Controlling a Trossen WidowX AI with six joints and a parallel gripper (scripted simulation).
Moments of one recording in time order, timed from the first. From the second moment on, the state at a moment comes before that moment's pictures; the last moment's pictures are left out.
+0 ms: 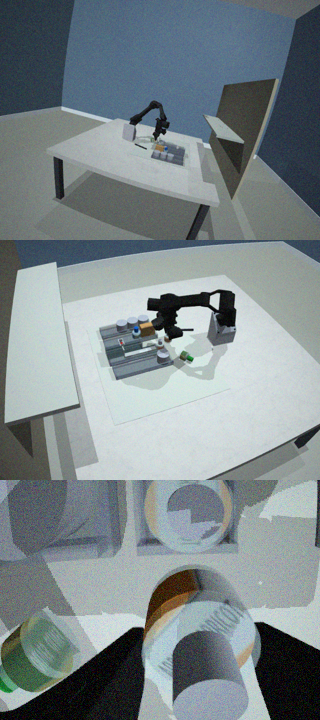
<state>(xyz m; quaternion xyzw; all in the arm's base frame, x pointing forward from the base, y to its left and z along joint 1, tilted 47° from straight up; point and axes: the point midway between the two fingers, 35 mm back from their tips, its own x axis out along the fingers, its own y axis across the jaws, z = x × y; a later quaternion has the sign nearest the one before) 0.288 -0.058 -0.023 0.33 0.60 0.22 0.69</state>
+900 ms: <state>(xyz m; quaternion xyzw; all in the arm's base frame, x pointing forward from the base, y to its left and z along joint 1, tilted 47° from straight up) 0.294 -0.044 -0.037 0.34 0.60 0.22 0.69</state>
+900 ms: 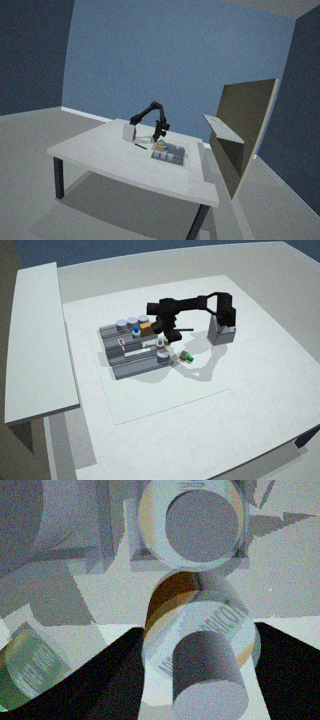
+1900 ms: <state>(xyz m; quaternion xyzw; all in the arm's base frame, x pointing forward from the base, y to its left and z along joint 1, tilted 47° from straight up) 0.299 -0.044 -0.038 0.34 0.61 0.22 0.68</state>
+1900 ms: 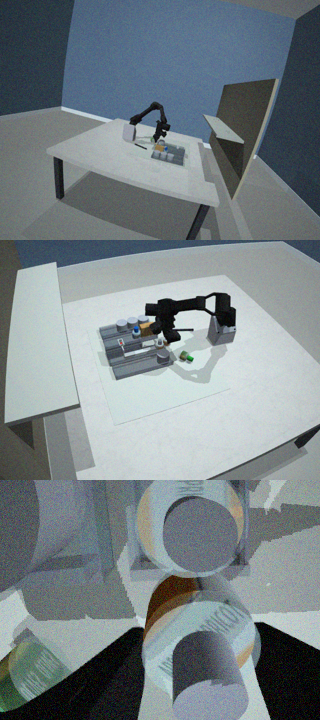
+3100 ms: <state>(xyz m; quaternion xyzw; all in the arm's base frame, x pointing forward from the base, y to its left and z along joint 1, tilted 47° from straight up) 0.310 -0.046 -0.037 0.34 0.61 0.22 0.68</state>
